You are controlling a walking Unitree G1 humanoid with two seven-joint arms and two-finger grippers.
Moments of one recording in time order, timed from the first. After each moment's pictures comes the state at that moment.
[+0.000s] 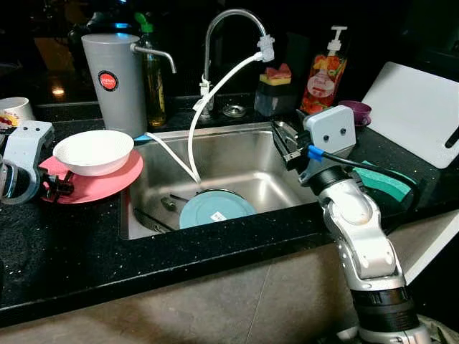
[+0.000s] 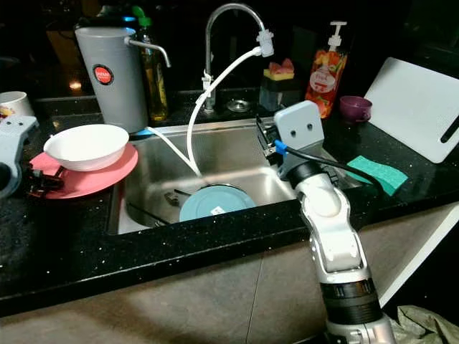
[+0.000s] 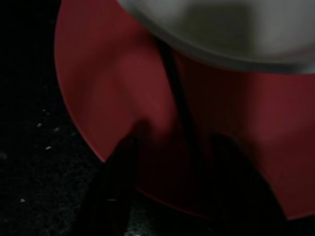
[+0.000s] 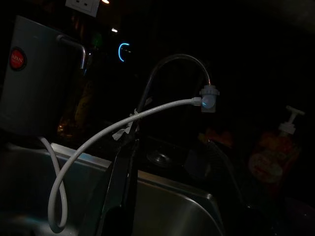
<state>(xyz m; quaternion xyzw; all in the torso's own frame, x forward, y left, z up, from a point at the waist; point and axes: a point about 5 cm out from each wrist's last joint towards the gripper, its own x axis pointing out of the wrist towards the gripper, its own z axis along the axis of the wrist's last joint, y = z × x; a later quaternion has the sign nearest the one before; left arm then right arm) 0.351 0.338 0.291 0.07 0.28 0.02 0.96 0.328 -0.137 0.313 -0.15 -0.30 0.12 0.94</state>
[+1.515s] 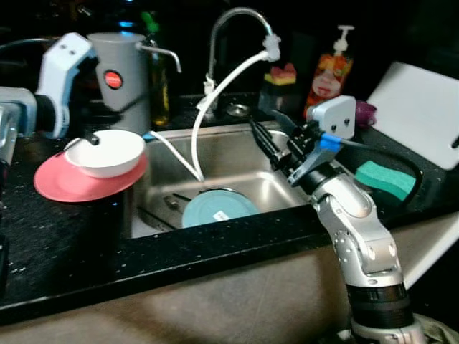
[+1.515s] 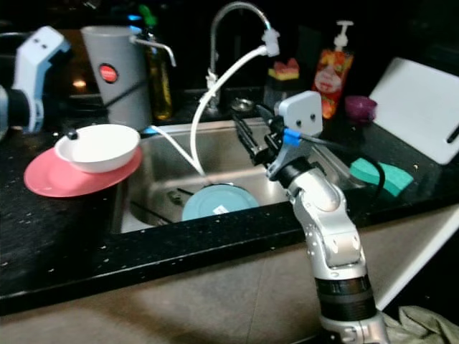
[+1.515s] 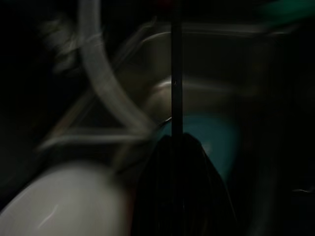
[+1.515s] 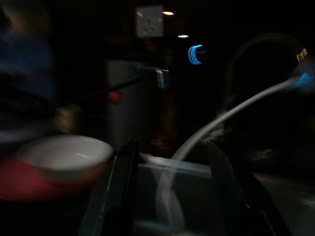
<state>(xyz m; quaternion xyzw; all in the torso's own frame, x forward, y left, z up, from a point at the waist) 0.341 0.236 0.393 0.20 -0.01 -0.40 0.89 0.318 -0.115 0.316 0.06 -0.23 0.33 0.91</state>
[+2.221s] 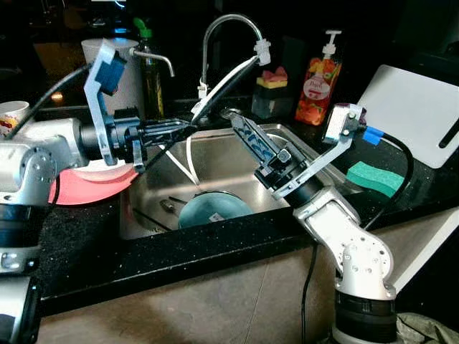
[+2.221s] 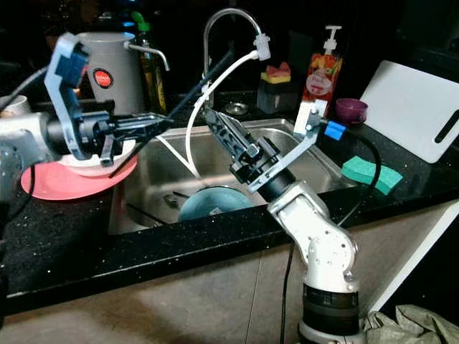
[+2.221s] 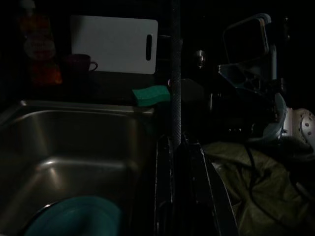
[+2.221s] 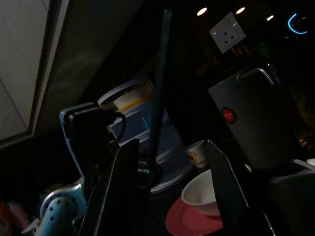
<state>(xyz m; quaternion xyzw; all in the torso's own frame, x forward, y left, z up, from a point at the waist) 0.319 0.174 0.363 0.01 -0.09 -0.57 0.82 0.296 -0.092 0.317 0.34 -0.17 0.47 0.80</state>
